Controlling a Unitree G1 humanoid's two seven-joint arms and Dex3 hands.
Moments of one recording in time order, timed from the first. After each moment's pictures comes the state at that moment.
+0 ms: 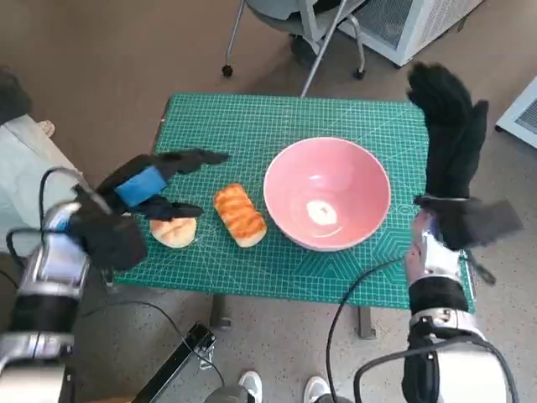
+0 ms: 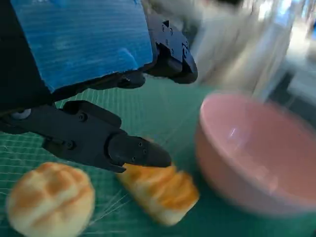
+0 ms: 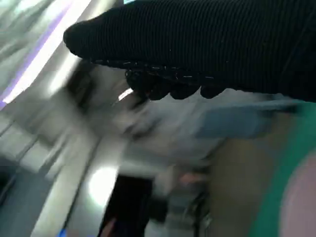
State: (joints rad) left arm -0.69 0.65 -0.13 0.58 0.27 -0.51 -0.61; right arm -0.93 -0.19 -0.27 1.10 0.13 -1.05 0.28
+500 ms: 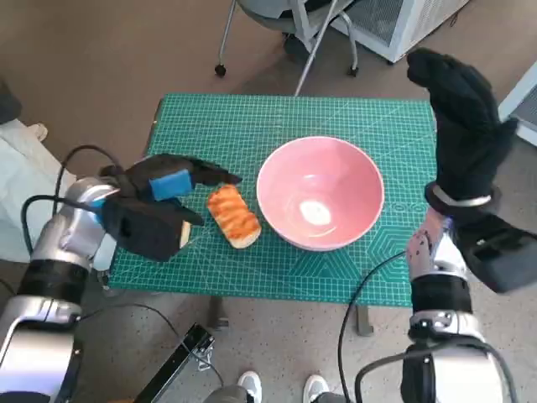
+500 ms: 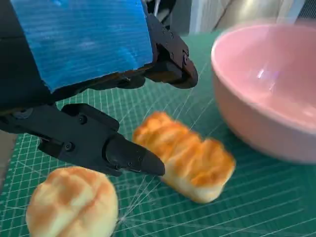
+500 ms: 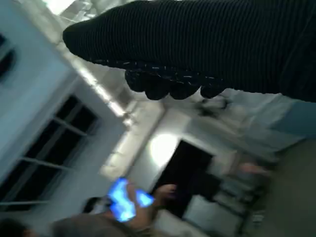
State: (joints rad) left arm -0.88 0.62 -0.34 0.88 0.52 -0.62 -0.53; right arm -0.87 -0.15 -0.25 0.85 0.40 -1.04 0.60
